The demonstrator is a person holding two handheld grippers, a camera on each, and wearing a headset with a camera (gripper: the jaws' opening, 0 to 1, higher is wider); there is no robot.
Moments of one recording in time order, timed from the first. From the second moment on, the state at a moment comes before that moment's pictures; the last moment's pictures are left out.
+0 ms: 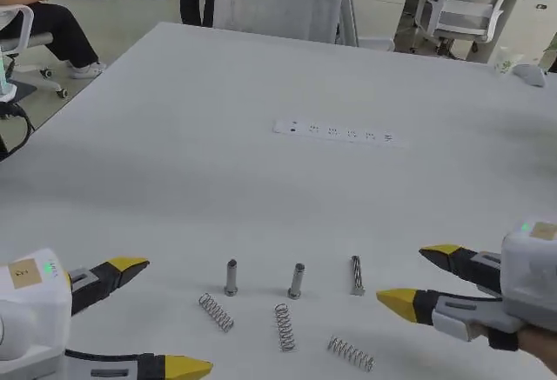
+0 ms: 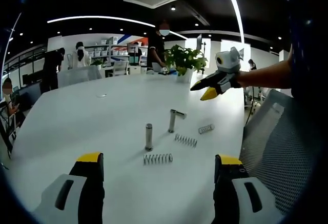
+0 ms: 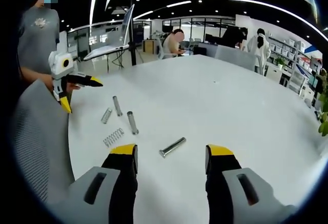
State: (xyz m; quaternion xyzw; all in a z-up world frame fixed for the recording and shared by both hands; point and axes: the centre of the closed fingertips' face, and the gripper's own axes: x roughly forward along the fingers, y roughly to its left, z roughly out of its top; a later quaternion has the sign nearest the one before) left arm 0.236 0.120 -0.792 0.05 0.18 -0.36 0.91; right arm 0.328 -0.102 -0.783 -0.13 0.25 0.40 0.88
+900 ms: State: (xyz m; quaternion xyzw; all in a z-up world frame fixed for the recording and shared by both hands) left arm 0.238 0.118 -0.791 0.05 0.18 -0.37 0.91; right arm 0.374 -0.079 -0.836 -0.11 0.39 0.32 0.86
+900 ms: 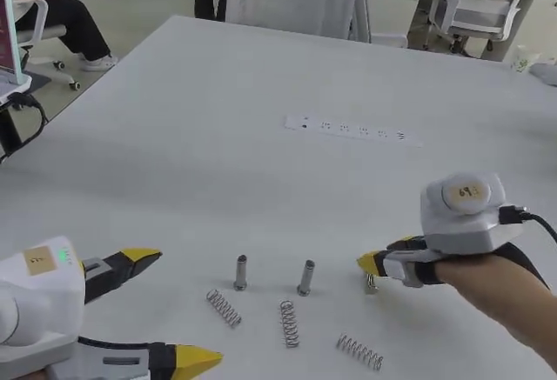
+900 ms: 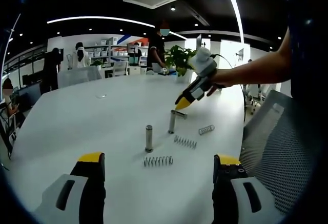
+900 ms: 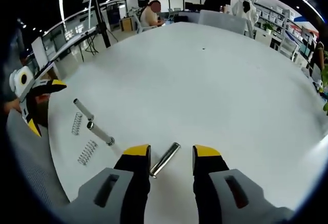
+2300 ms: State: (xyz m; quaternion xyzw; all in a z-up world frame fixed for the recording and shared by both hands) left arm 0.239 0.122 -0.793 0.04 0.18 -0.36 0.91; right arm 0.377 -0.077 -0.862 -0.16 0.46 0.27 0.83
